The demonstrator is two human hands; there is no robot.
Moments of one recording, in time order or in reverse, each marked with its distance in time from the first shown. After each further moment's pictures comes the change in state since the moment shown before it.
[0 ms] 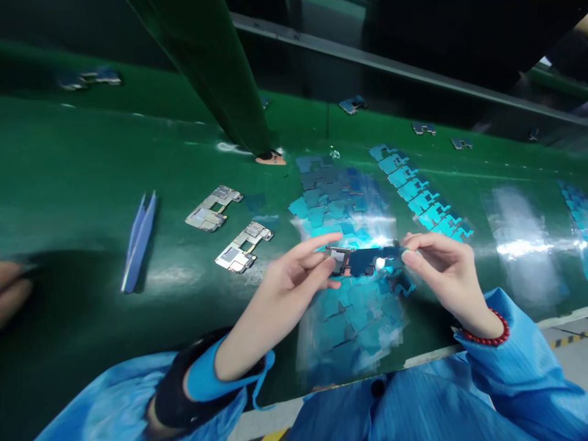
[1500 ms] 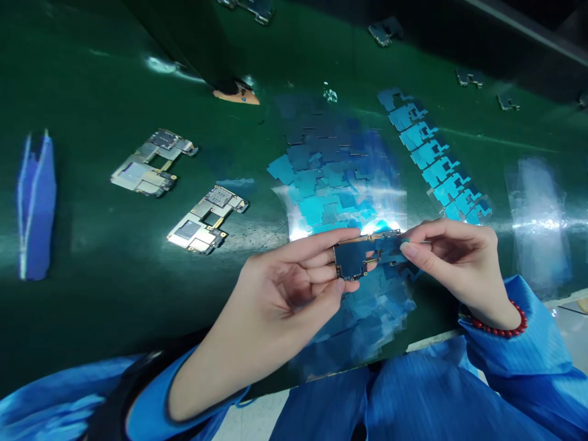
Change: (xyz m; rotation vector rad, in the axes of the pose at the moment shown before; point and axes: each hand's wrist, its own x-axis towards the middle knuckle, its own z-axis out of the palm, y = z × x) left_hand -0.019 0.005 0.012 0.043 0.023 -0.018; right_hand 0.003 -0.011 0.007 -0.041 -0.057 0.158
